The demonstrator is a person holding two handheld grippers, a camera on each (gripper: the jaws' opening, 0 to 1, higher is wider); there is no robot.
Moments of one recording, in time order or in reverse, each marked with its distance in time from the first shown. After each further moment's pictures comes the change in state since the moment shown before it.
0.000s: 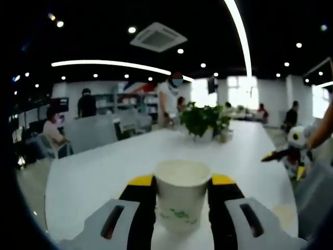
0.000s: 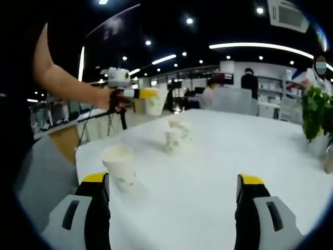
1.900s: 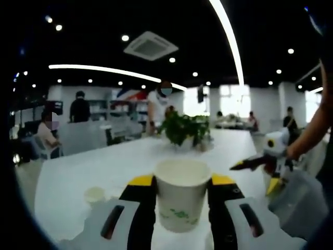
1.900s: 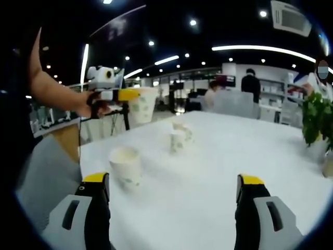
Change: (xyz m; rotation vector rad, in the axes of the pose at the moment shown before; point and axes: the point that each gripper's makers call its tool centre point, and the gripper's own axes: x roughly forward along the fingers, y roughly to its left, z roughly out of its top) left arm -0.032 -0.111 0.006 -0.020 -0.077 -0.061; right arm -0.010 0.015 0.005 -0.022 -0.007 0.010
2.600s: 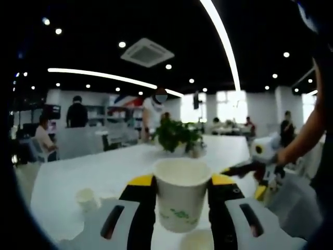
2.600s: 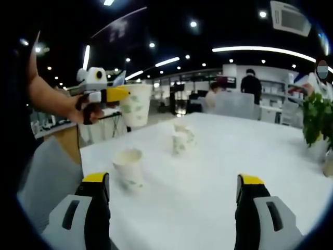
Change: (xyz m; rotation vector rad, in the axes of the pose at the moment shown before) left arm -0.006 -0.045 0.009 0.009 -0.053 -0.022; right arm -0.002 0.005 0.004 0.006 -0.014 0.006
